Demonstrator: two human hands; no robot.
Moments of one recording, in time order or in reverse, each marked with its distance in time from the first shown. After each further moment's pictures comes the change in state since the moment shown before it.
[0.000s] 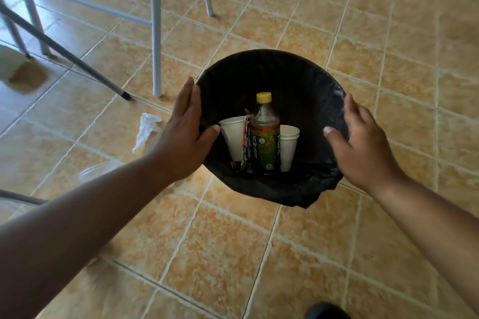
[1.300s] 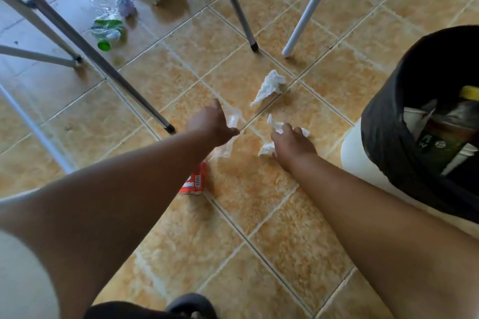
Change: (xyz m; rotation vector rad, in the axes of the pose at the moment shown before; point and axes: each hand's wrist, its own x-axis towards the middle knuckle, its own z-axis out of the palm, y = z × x) left_hand -0.065 -0.237 -0.007 0.203 -0.085 -0.739; right_hand 0.009 -0.167 0.325 -0.676 -0.559 -0.442
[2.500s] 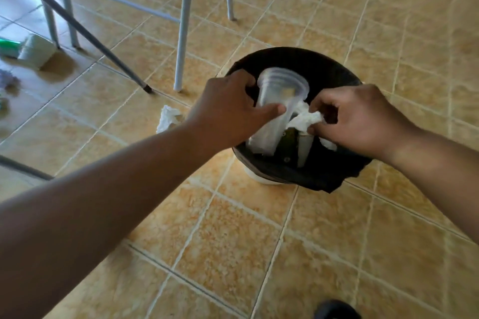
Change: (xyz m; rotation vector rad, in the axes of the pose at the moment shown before) left_hand -0.151 0.238 -0.078 -0.327 0.180 0.715; right_hand -0.227 0.224 -0.160 0.308 0.503 0.115
